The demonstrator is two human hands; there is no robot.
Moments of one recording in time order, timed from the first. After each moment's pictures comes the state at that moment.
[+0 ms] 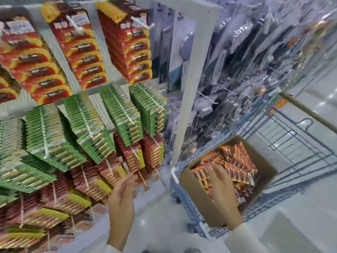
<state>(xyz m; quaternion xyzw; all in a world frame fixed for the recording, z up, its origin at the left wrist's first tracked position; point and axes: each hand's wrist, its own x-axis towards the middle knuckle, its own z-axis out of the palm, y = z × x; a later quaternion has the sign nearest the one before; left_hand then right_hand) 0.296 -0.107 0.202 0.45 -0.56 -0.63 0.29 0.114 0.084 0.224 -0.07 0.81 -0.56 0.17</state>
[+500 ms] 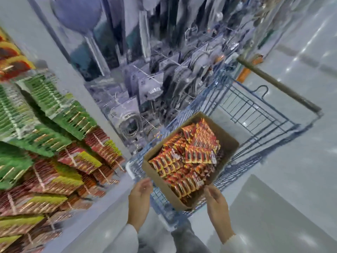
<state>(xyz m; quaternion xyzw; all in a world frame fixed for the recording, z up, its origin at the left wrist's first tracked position) 0.137 0.038 0.101 0.44 -0.63 -0.64 0.04 0.049 0.264 0.109 0.16 0.81 -0.52 0.22</state>
